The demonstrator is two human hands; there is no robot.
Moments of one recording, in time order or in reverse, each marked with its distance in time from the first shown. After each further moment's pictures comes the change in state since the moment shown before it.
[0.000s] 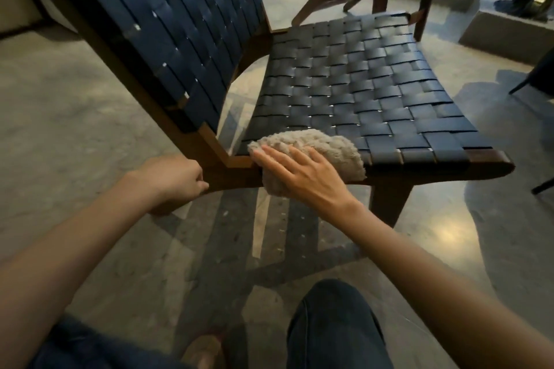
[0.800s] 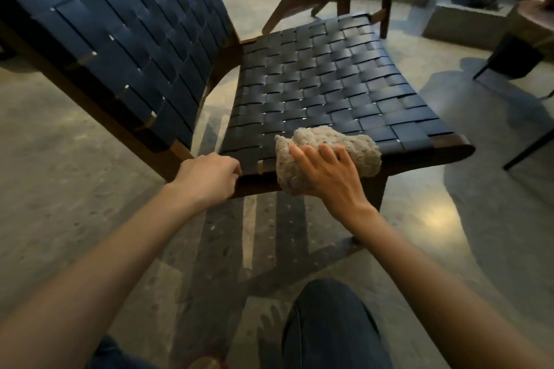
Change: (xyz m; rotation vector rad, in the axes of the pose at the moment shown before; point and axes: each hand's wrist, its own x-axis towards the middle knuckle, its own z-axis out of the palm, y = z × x) left_hand 0.005 0.070 -0.025 -0.139 0.235 0.202; right_hand -0.043 0.035 0.004 -0.328 0.240 0.293
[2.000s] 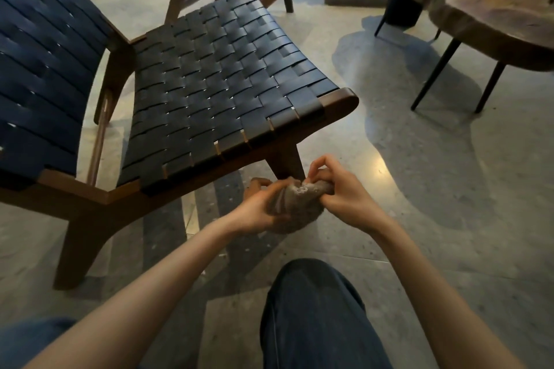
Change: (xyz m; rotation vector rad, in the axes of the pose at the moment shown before) left_hand 0.012 0.160 0.089 -0.723 -0.350 0.583; right_hand -0.139 0.065 -0.034 1.325 -0.224 0.779
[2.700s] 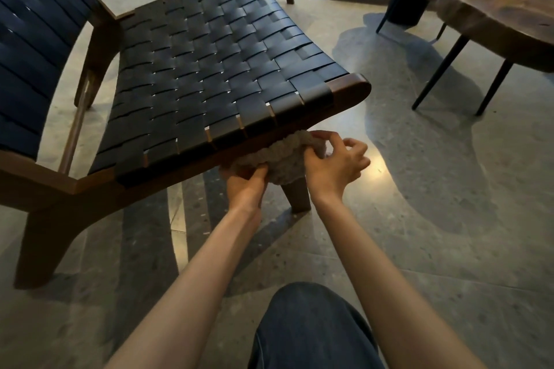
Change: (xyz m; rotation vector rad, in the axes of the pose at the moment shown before) left_hand 0.057 -0.022 0.032 -1.142 0.846 -0.416; right_hand 0.062 0.017 0.054 -0.104 0.858 0.305
